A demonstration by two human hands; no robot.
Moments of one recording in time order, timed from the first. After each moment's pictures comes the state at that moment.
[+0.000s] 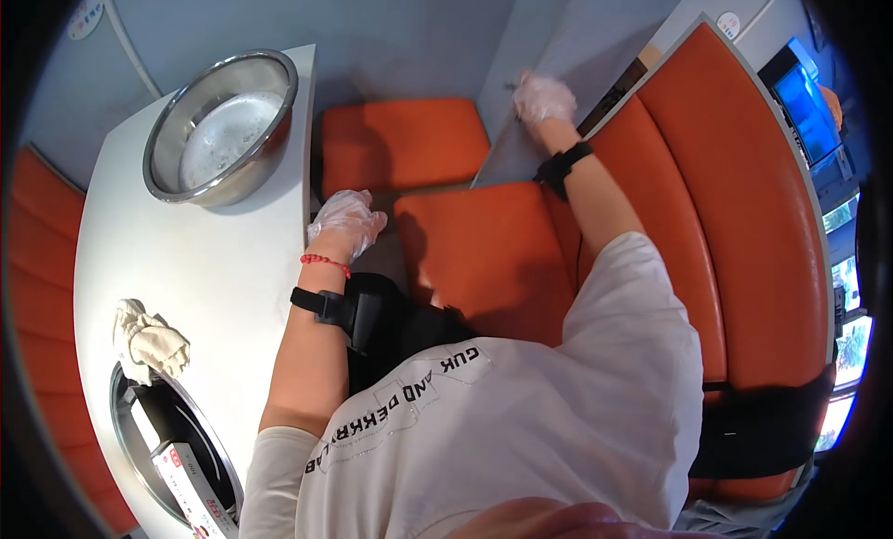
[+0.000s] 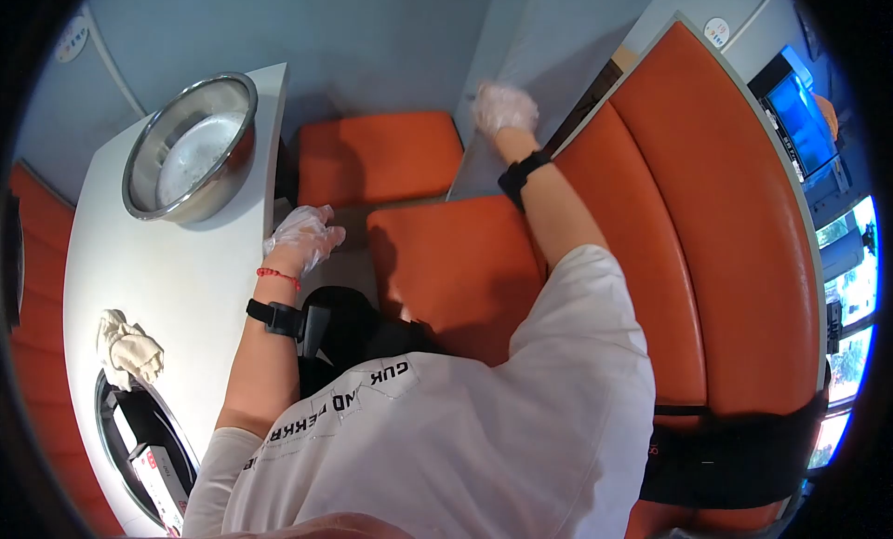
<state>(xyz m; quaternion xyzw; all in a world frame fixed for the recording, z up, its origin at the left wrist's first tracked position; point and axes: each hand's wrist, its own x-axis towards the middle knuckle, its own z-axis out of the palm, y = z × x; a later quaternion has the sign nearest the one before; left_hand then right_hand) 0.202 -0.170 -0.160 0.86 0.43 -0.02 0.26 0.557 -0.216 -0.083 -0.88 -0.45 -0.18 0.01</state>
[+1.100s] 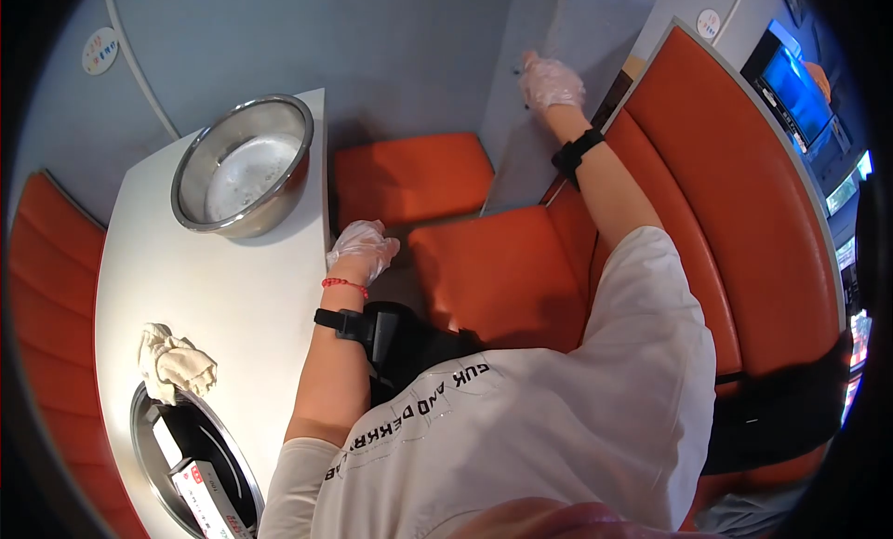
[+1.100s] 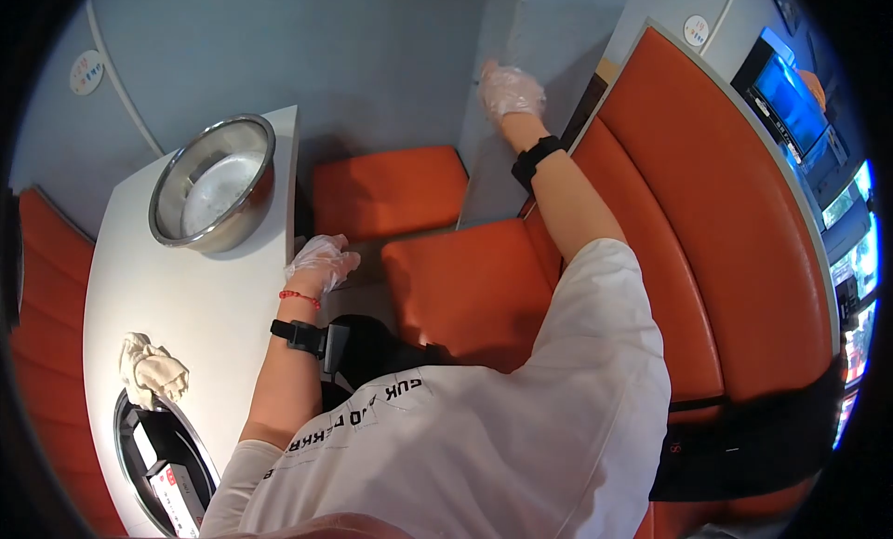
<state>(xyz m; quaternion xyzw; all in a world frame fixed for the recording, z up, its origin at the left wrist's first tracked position) 0.201 -0.162 -0.176 0.87 0.43 0.02 0.24 0.550 -0.208 0.007 -0.88 -0.42 -0.24 0.05</state>
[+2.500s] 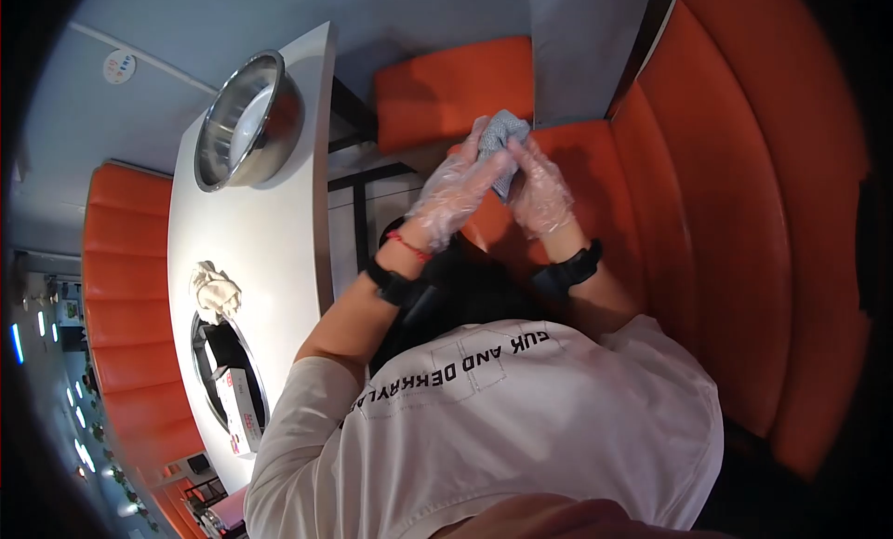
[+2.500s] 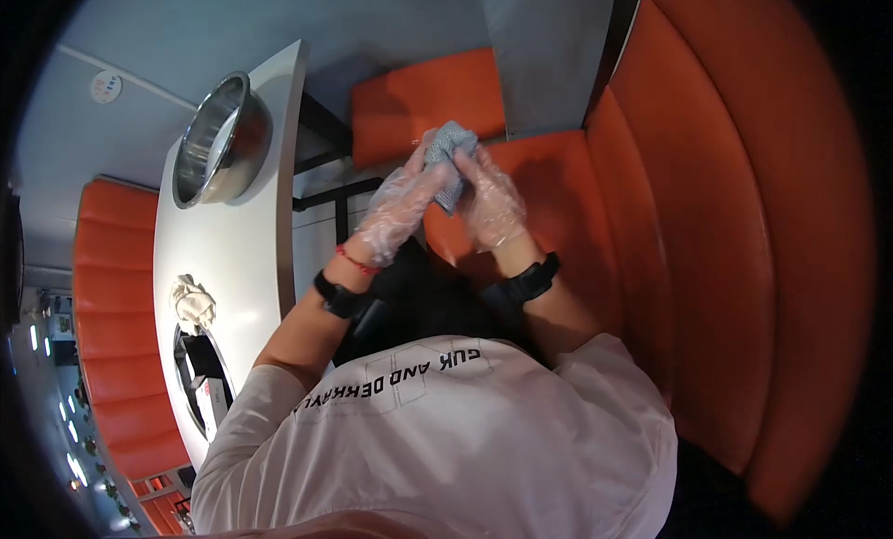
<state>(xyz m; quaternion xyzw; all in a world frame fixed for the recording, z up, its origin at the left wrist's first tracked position) 0.332 -0.290 -0.173 0.71 0.29 0.22 0.61 0.458 -0.367 -0.219 -0.20 -0.09 0.57 0.79</state>
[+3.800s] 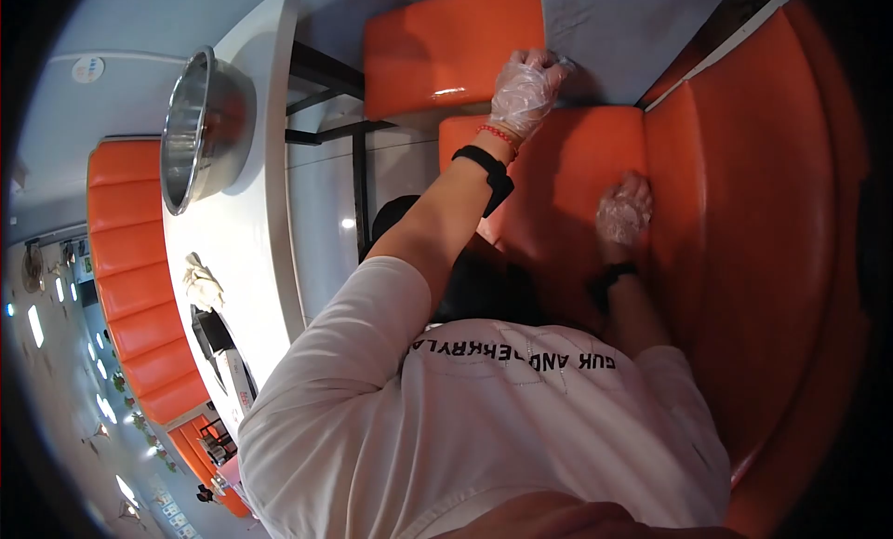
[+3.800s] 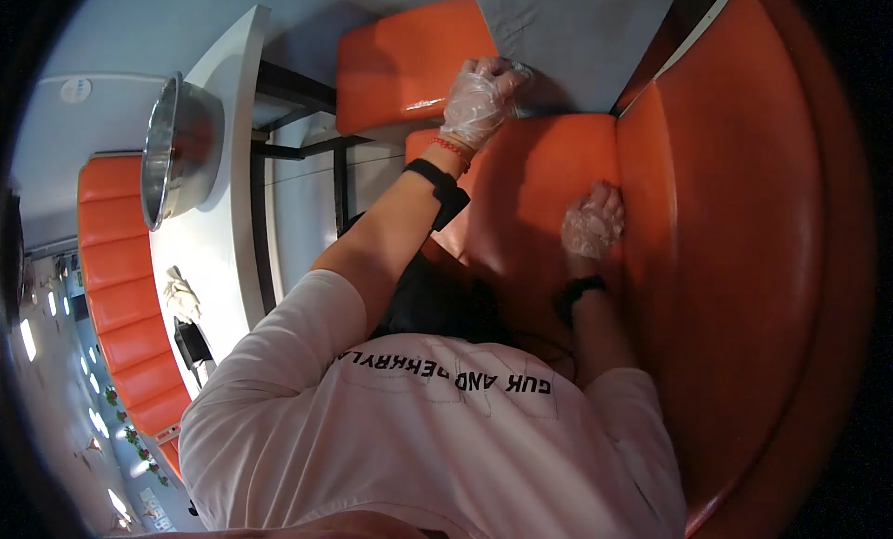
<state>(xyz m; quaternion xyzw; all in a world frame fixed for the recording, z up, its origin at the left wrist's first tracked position) 0.540 -0.178 -0.315 0.91 0.18 0.35 0.09 0.621 -0.426 -0.414 -0.91 -0.34 -0.09 0.20</state>
